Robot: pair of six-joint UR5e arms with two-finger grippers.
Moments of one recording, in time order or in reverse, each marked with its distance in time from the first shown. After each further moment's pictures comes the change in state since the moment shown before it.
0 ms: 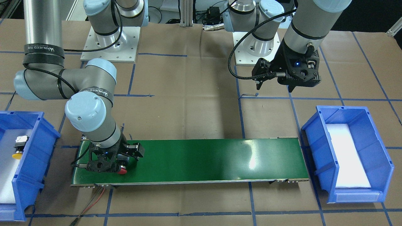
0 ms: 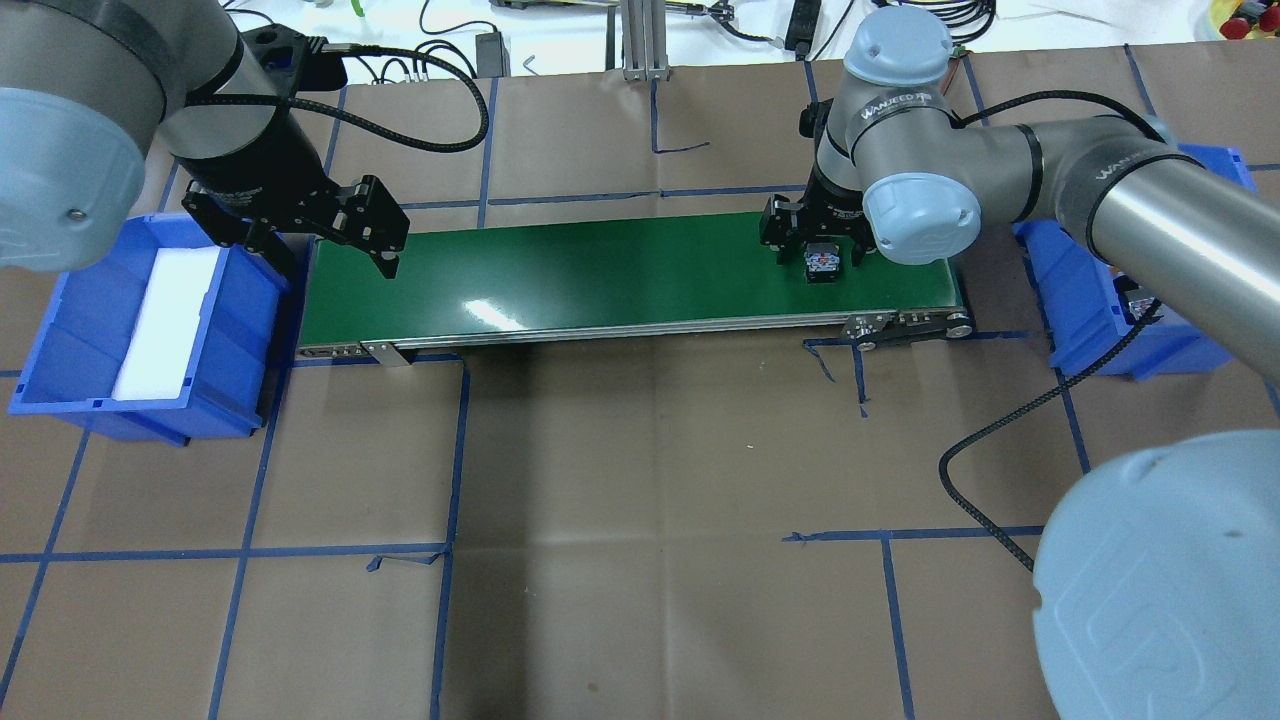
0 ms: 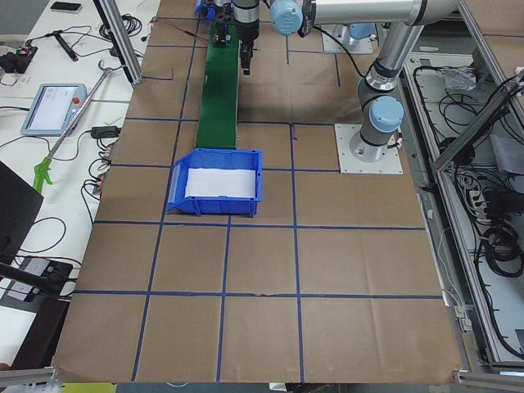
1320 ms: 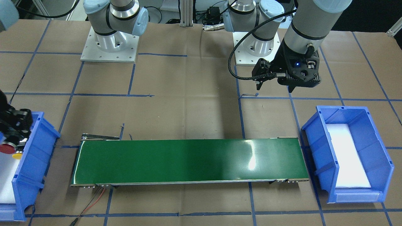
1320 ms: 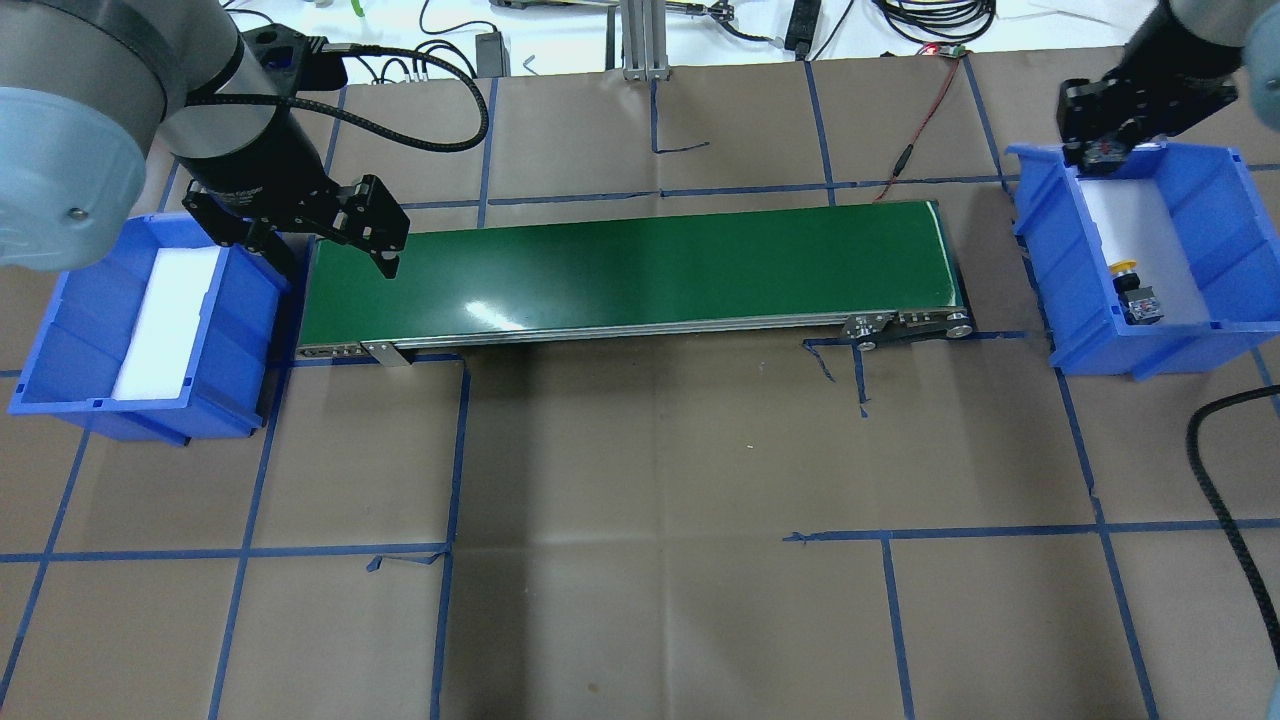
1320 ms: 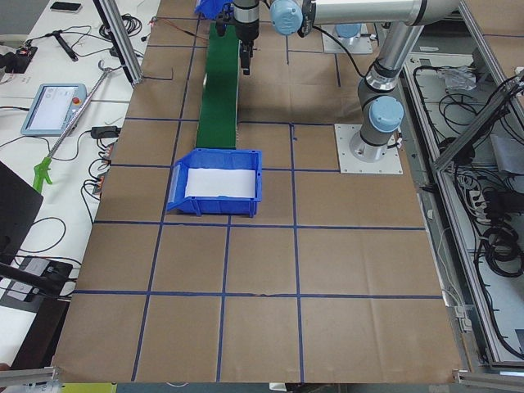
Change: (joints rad) left arm 0.000 0.000 0.000 0.000 0.000 0.000; right arm -0.416 -0.265 -0.105 0.254 -0.018 -0.482
